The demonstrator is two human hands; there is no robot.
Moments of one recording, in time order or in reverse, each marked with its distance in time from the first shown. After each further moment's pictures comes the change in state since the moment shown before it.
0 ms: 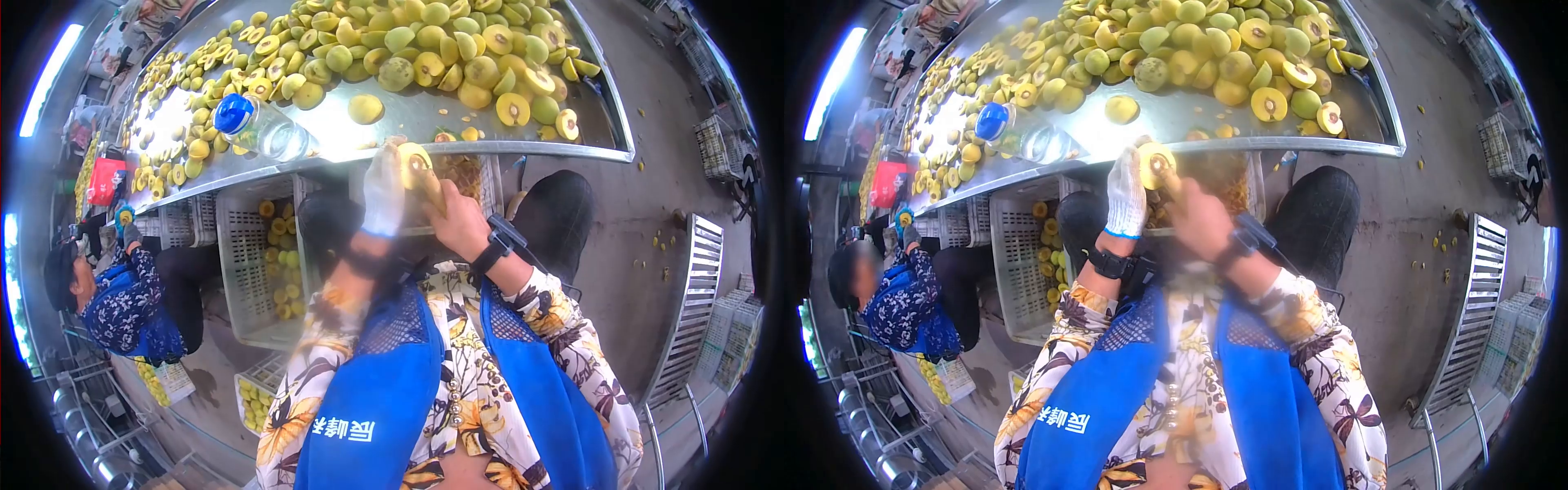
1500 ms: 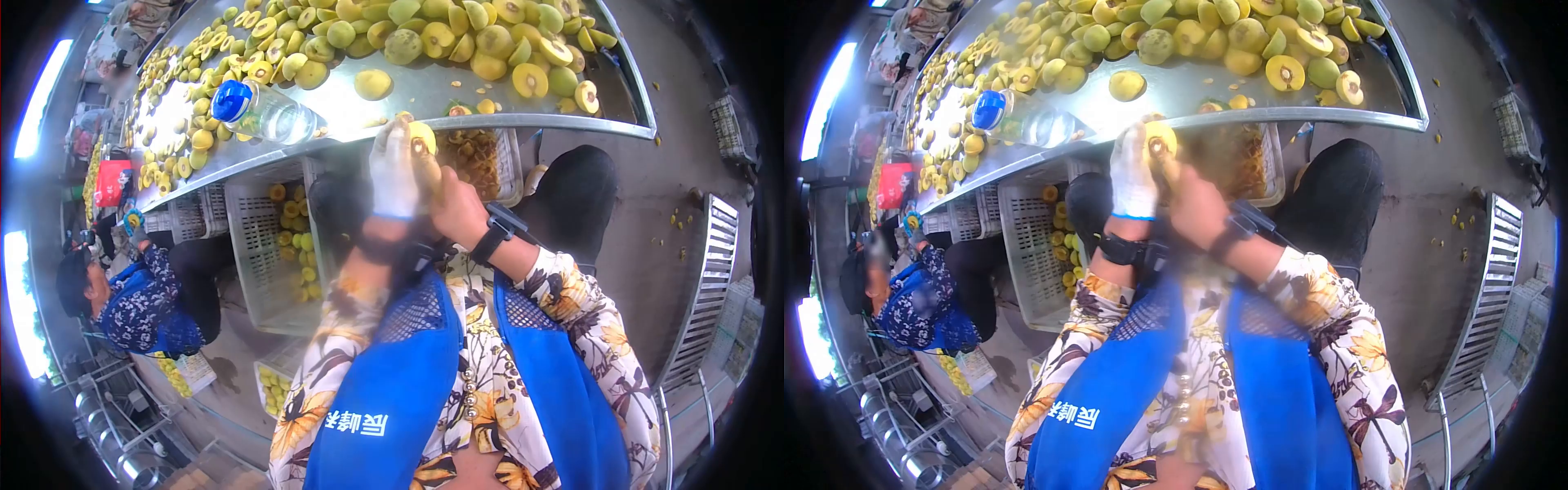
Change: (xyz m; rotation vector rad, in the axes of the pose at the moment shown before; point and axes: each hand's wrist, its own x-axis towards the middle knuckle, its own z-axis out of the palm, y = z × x) left_hand 0.000 0.008 -0.001 -0.245 0.075 -0.179; right_hand 0.003 -0.010 0.030 0.082 -0.025 0.078
